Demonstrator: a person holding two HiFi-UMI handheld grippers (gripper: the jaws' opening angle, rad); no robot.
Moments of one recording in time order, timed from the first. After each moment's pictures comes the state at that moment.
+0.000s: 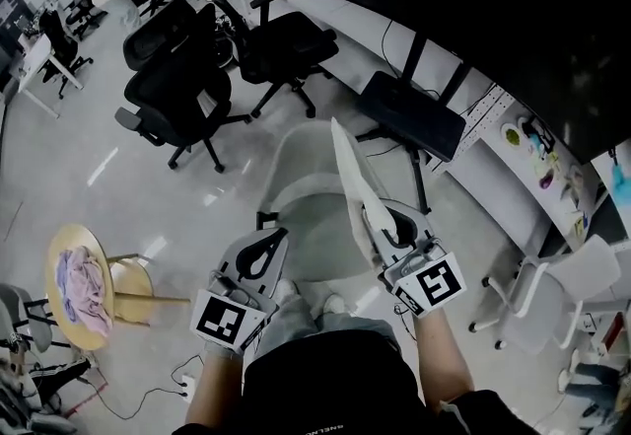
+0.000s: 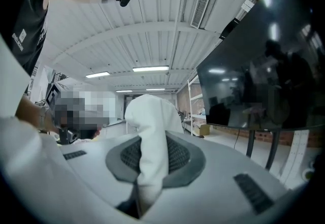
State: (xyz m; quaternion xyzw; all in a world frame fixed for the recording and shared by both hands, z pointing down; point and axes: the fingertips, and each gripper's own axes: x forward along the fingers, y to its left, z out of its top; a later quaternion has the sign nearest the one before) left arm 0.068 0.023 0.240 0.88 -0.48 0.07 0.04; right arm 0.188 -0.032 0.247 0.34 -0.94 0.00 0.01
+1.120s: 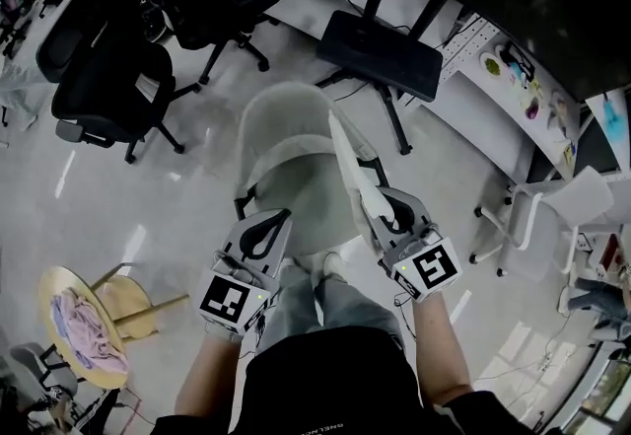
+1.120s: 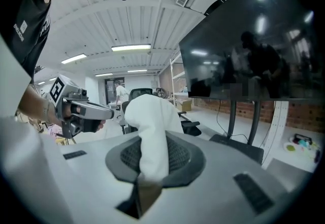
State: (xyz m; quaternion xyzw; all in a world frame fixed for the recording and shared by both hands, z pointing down) left arm 0.073 -0.049 0.342 0.92 -0.36 0.09 0.13; right arm 0.197 -0.065 0.357 0.43 -0.90 0.08 0.10
